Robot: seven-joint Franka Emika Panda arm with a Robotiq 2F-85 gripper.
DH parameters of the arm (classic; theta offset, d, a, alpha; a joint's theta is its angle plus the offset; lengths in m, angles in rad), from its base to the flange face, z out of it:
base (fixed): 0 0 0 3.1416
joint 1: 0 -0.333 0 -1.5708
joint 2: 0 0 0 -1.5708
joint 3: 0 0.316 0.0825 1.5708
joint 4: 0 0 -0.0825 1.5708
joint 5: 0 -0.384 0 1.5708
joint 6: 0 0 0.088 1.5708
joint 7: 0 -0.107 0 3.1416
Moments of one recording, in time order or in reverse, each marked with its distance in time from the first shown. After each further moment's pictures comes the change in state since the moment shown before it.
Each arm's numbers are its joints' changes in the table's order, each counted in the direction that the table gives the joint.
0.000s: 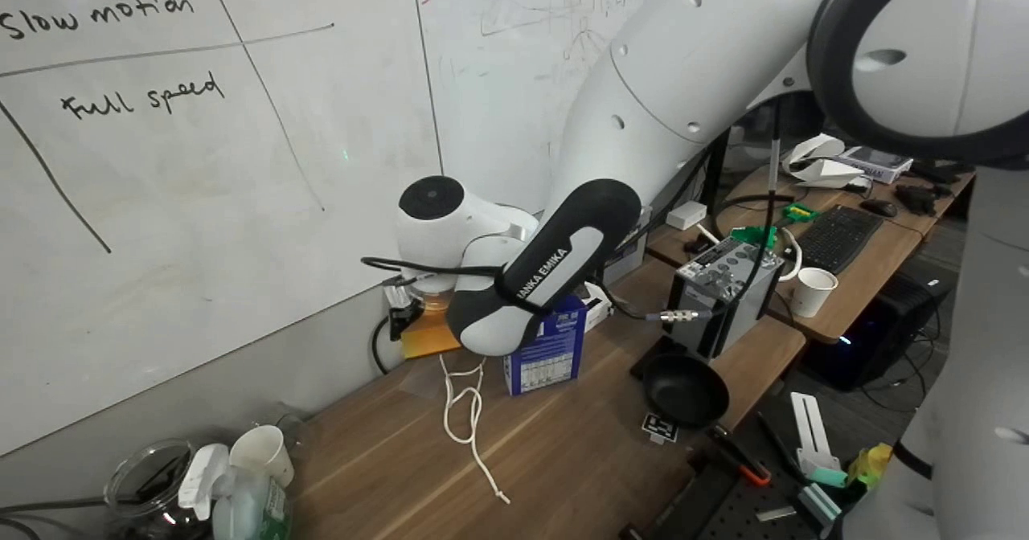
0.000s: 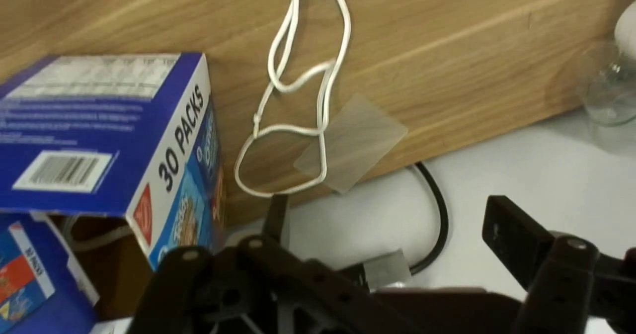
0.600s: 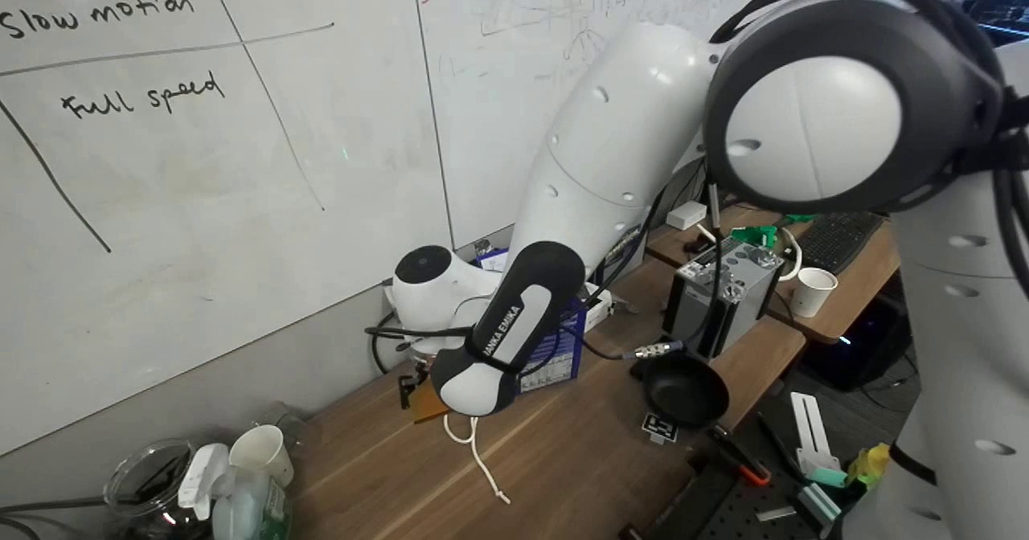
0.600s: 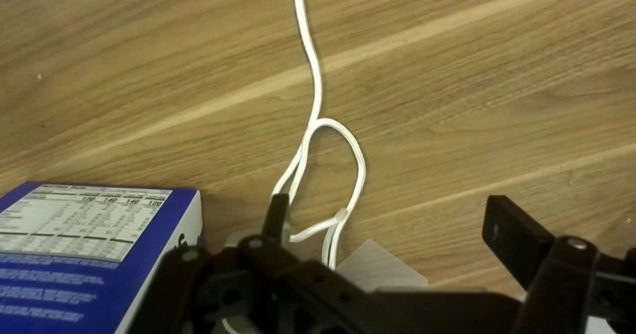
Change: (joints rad) arm -0.102 -0.189 -0.047 0.027 -0.188 0.000 0.150
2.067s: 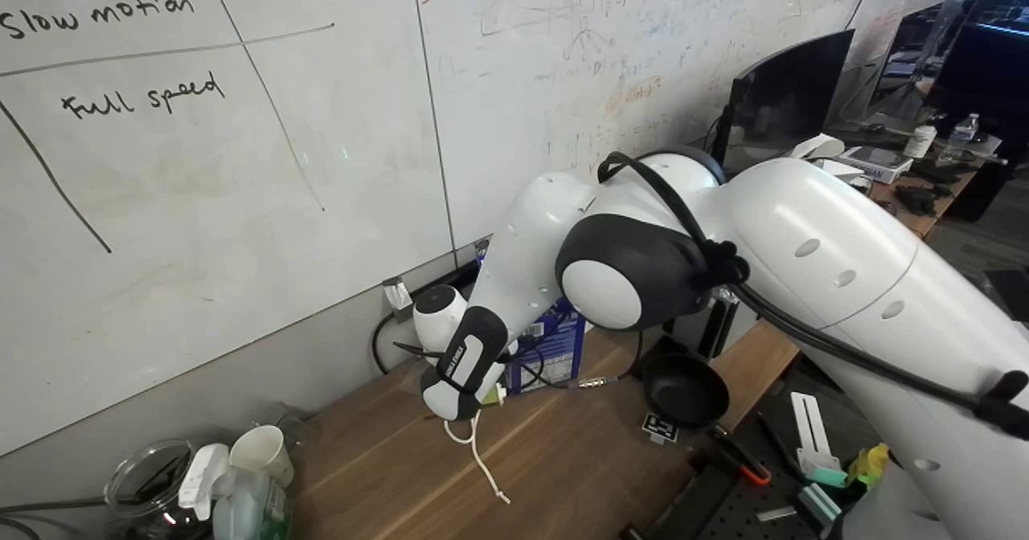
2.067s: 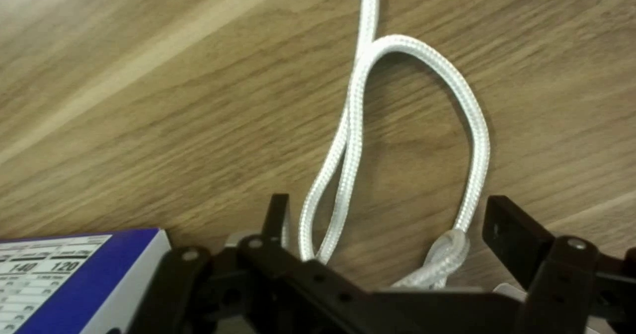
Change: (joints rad) arm -0.031 -0.486 -0.150 0.433 -0.263 0.005 0.140
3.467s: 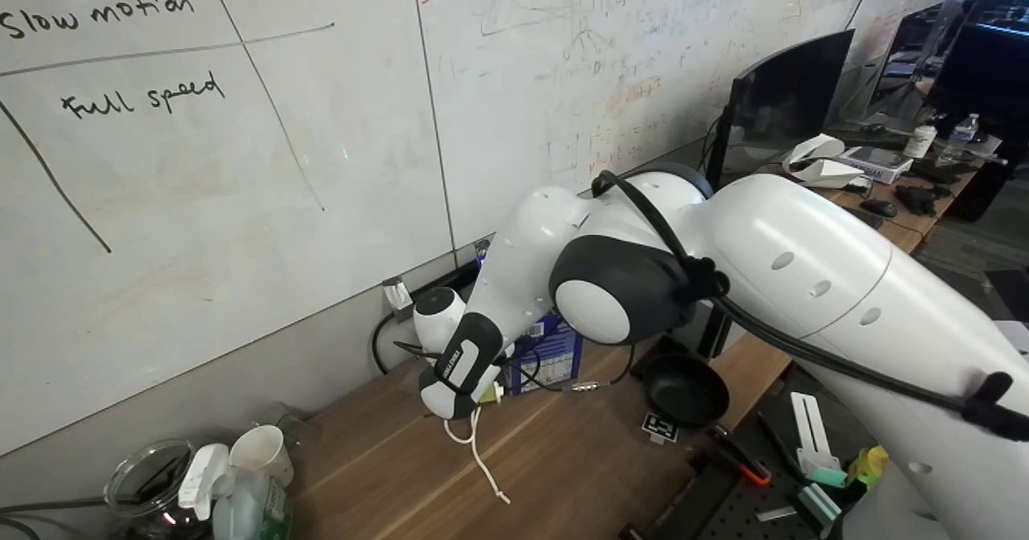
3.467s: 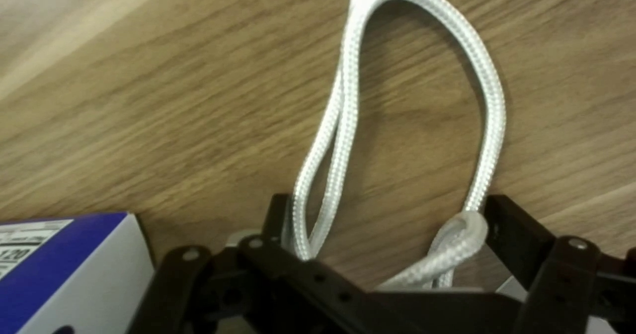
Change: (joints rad) arm 0.001 -0.068 -0.014 0.086 -0.022 0.007 0.025
